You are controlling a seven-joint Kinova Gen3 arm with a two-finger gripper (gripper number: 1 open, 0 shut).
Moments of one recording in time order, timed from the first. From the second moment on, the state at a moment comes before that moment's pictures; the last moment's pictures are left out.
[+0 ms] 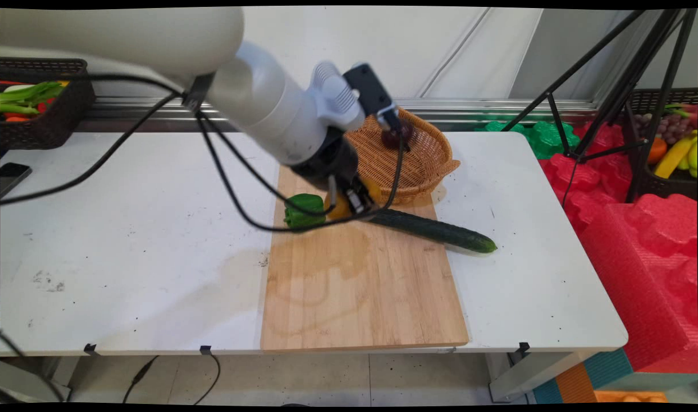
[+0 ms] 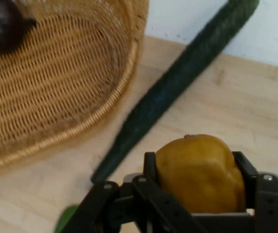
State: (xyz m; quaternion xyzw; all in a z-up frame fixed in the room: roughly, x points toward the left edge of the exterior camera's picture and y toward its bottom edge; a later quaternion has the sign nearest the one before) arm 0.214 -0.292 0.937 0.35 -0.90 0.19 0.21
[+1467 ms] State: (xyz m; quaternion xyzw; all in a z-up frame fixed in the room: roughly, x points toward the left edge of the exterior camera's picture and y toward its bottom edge) arm 0.209 -0.276 0.804 0.35 -0.91 0.15 0.19
